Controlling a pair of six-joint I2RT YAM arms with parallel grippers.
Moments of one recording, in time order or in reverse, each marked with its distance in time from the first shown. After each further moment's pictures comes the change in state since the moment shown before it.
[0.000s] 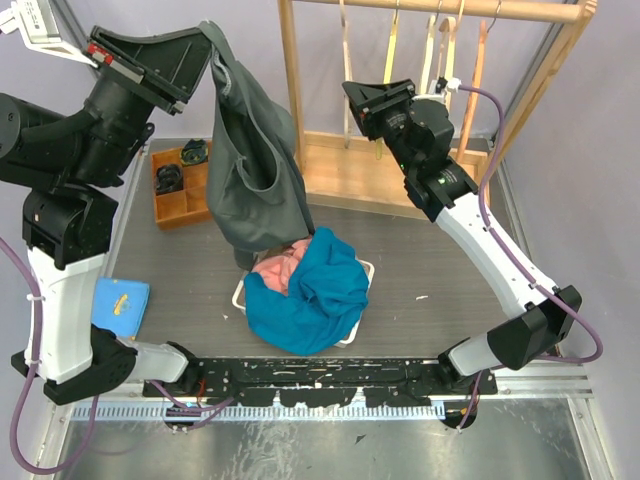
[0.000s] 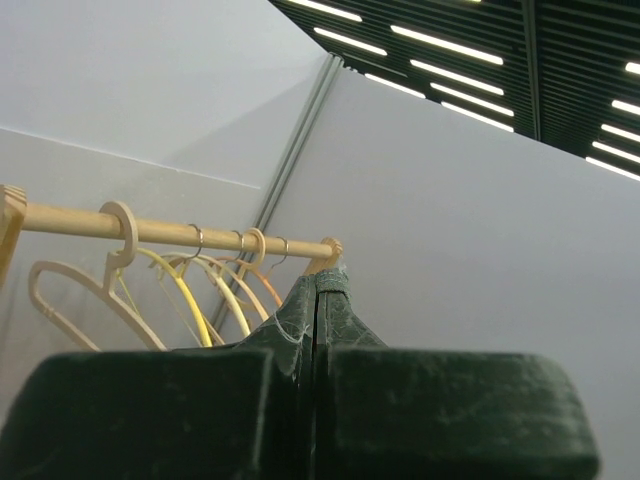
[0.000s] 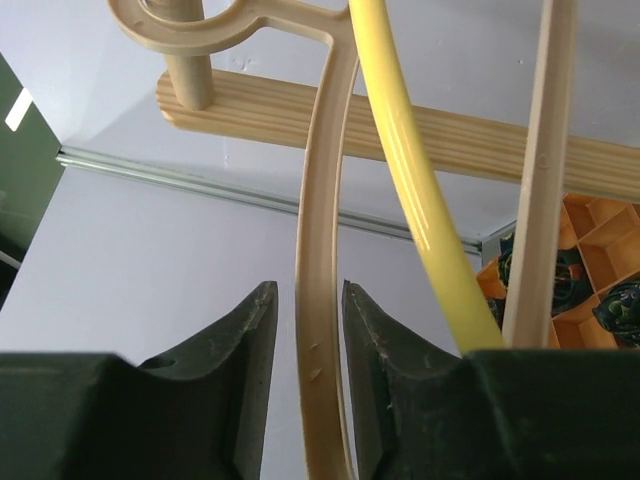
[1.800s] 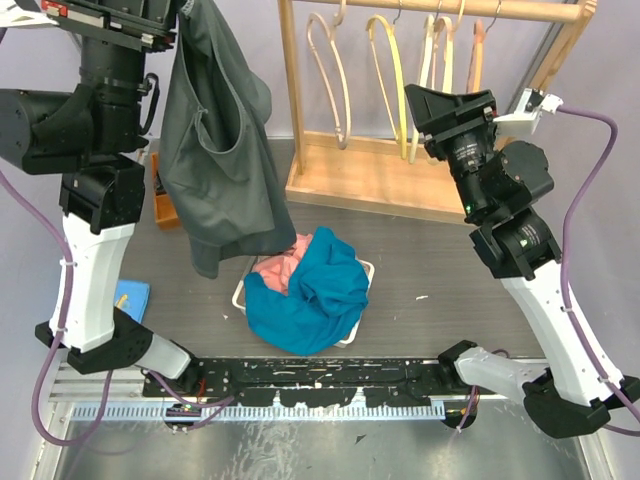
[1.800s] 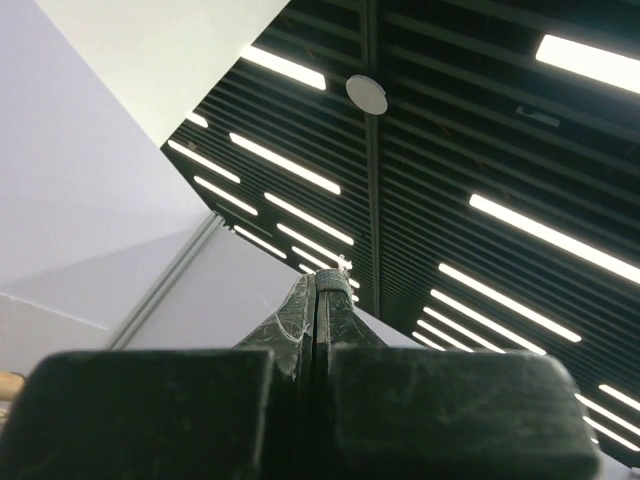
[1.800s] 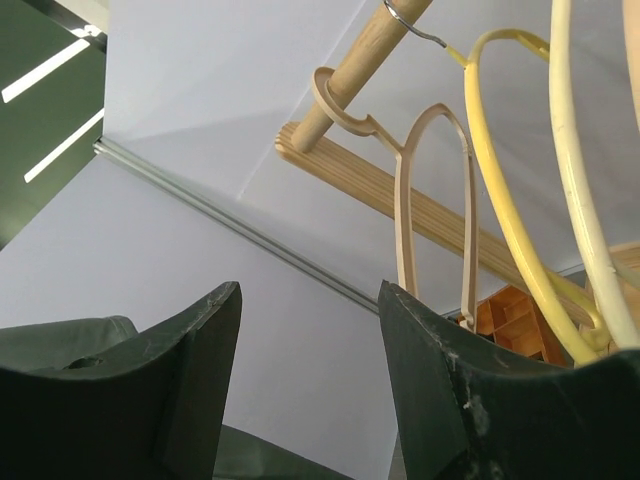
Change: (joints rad) left arm 0.000 0.150 0.109 0.393 -0.187 -0.377; right arm 0.000 -0.381 -0.055 -0.148 0.120 -0.349
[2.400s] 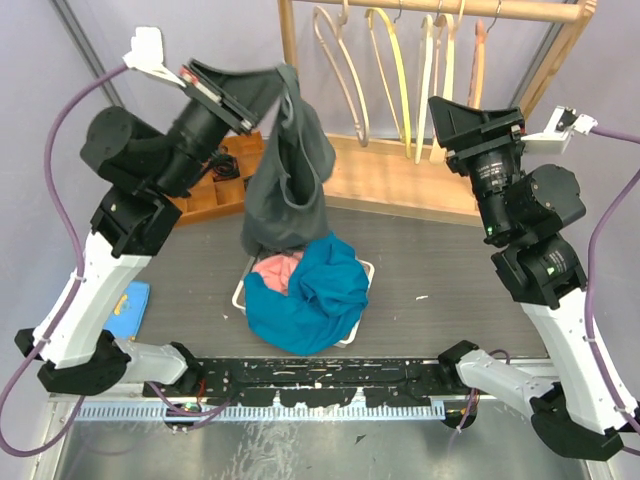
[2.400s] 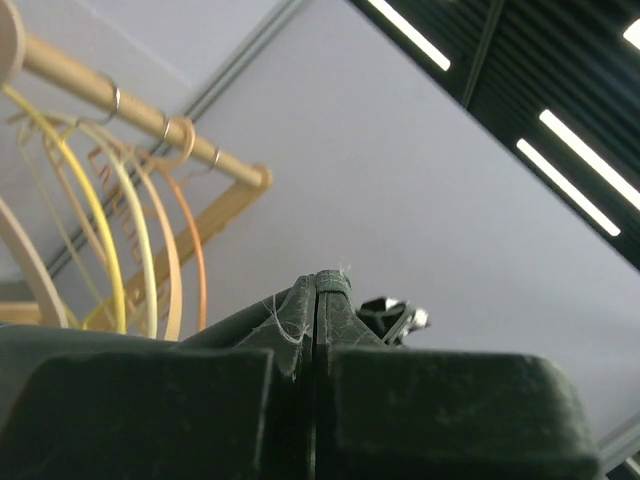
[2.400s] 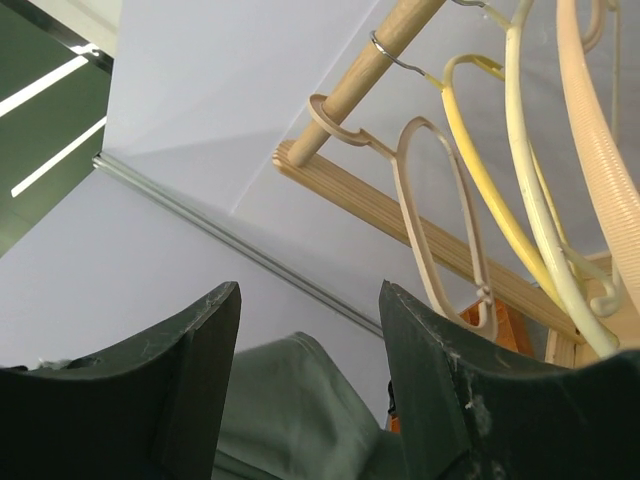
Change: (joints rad) left arm -0.170 -0.169 -0.418 -0.185 0.052 0.062; right arm 0.000 -0.109 -0.015 -0.076 0.051 -0.040
